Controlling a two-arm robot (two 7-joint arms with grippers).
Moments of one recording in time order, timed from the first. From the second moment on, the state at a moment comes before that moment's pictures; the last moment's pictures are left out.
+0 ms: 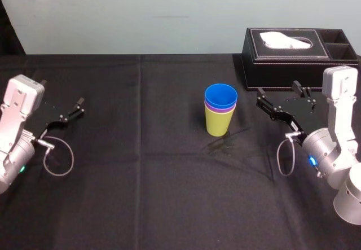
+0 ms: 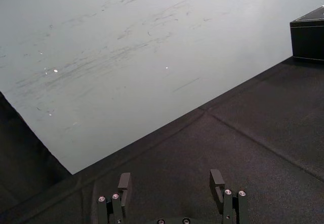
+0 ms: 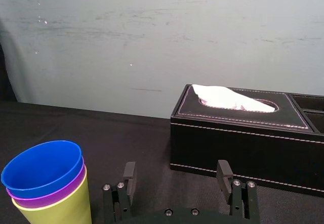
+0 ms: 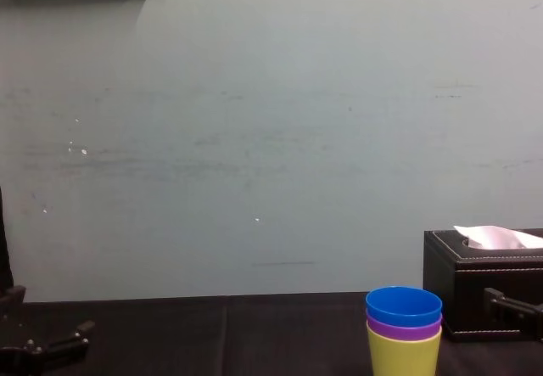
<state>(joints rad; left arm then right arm) -0.20 0.60 0.45 -1.41 -0.25 -0.12 0.03 0.14 0.34 -0.24 -1.44 0.30 -0.04 0.05</state>
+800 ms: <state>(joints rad) -0.20 0.60 0.45 -1.41 -0.25 -0.12 0.03 0.14 0.34 -0.24 -1.44 0.30 -0.04 0.05</state>
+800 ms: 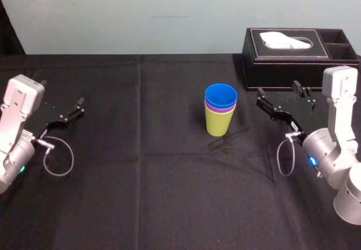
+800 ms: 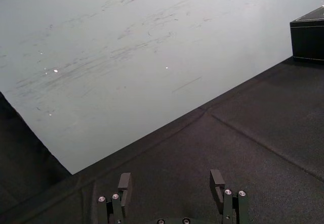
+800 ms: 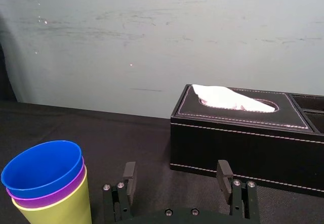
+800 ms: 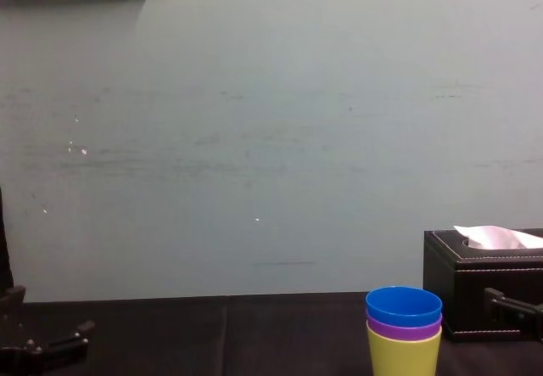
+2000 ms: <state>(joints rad) -0.20 0.60 0.45 -1.41 -0.25 -0.12 0.03 0.14 0.34 -0.24 -1.44 0.30 -0.04 0.05</state>
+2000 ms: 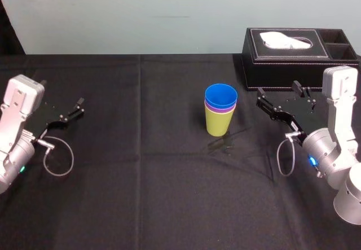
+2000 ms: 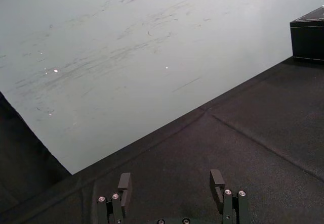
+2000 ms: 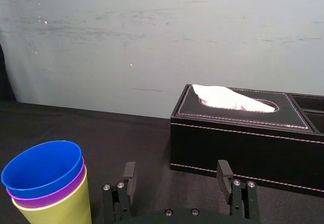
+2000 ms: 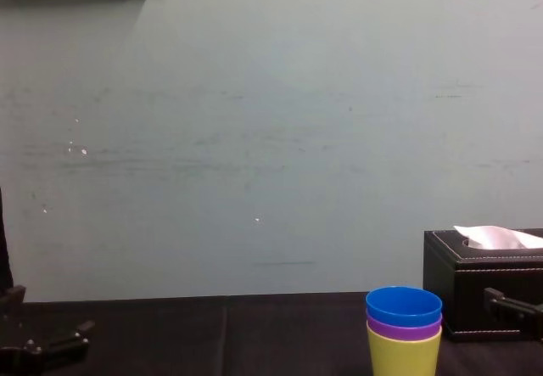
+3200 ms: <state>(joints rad) -0.20 0.60 0.45 -1.41 -0.25 -0.12 0.03 0.14 0.34 -0.24 -1.44 0.30 -0.04 0.05</state>
